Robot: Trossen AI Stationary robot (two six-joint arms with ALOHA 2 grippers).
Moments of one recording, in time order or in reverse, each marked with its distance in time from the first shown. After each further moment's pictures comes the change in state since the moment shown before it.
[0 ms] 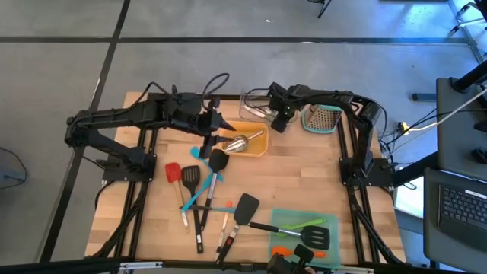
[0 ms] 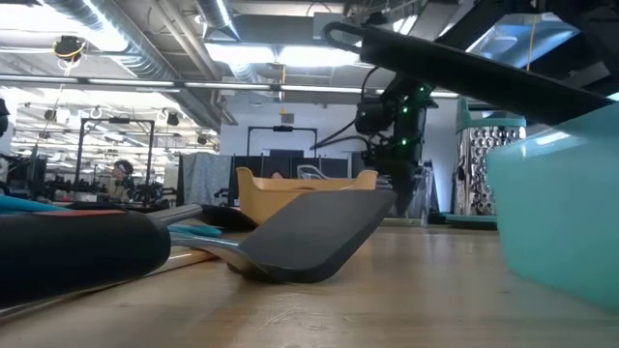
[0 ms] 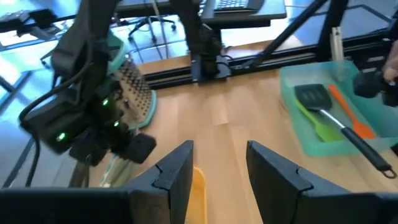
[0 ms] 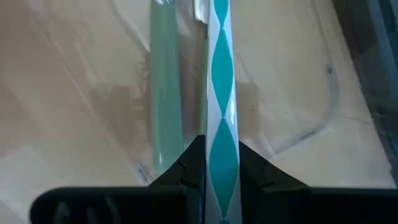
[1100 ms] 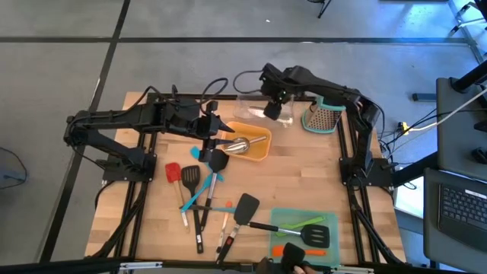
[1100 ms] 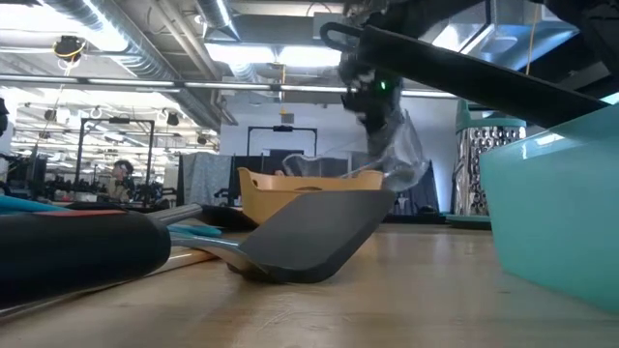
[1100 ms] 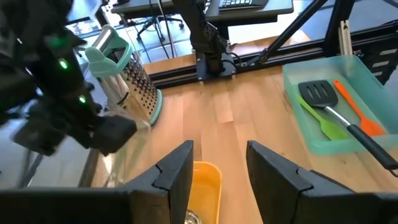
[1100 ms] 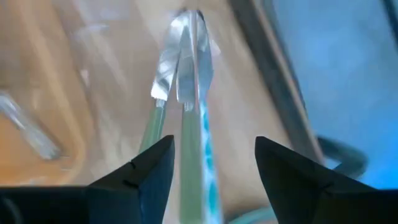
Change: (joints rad) left arm -0.058 -0.010 0.000 -0.010 -0.102 0.000; right arm 0.071 -0.003 0.452 -0.346 0.007 -0.004
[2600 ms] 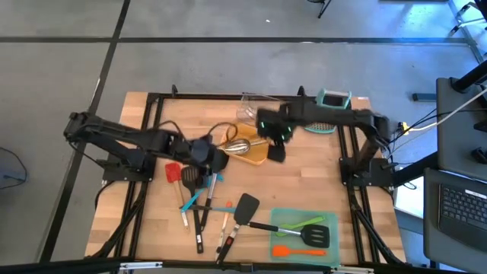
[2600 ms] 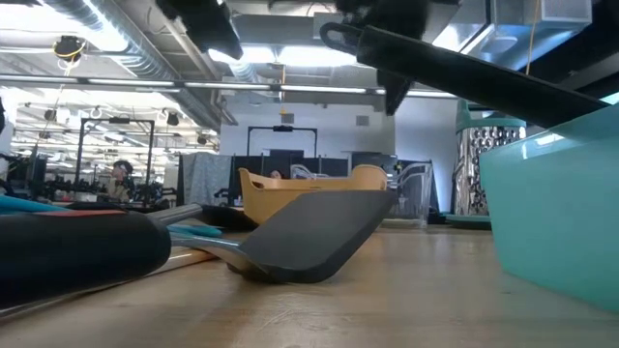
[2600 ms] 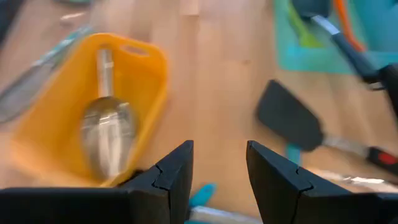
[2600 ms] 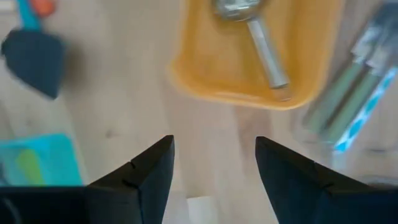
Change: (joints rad) left arm -0.218 -0.006 -0.316 -0.014 -0.116 -0.364; right arm 0.430 -0.163 -0.080 -0.171 -0.177 0.202
